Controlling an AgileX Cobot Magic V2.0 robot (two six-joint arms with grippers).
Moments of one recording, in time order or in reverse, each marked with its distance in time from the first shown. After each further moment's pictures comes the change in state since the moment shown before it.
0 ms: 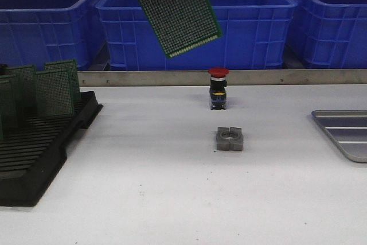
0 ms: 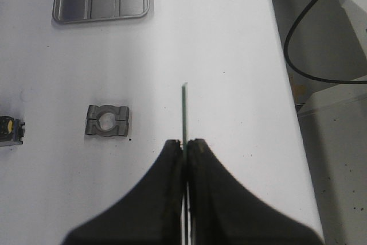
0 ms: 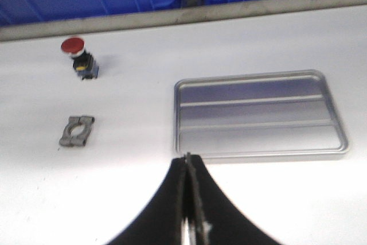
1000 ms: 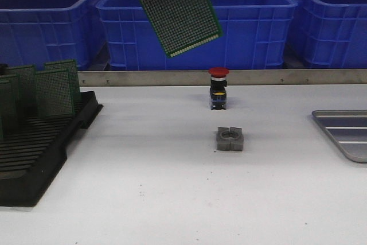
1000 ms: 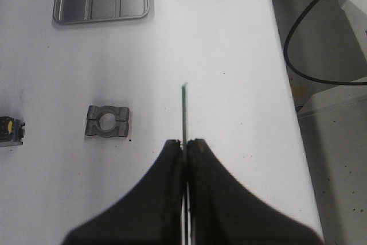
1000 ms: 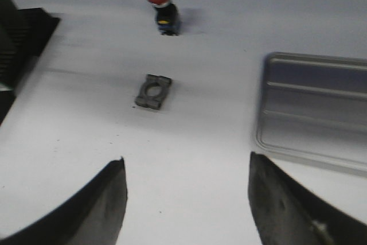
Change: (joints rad) left arm 0.000 0.000 0.000 -0.003 0.000 -0.002; right arm 0.000 0.177 -0.020 0.403 0.013 -0.436
